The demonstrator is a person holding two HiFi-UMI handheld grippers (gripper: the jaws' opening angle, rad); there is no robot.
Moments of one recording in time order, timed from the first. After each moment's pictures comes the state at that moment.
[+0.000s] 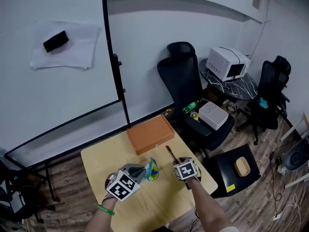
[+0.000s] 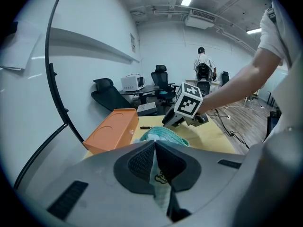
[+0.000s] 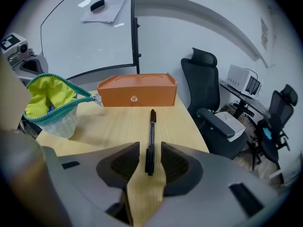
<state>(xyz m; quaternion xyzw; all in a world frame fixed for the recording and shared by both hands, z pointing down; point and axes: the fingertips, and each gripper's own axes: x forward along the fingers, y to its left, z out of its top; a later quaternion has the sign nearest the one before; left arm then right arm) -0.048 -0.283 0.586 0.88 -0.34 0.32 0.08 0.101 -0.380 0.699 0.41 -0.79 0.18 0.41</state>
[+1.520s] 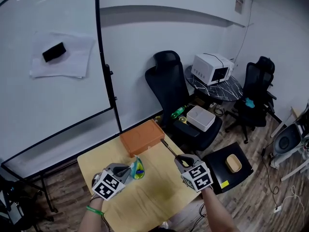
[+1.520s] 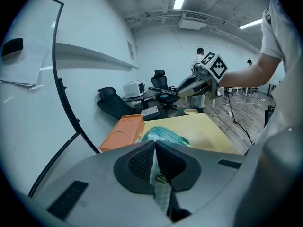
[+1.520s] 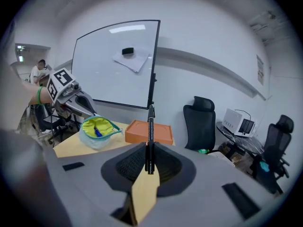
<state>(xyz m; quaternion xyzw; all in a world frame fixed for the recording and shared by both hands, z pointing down) -0.093 -0.269 0.555 0.88 -0.35 0.31 0.04 0.101 -0.319 0.519 0.40 -0.87 0.03 0.28</state>
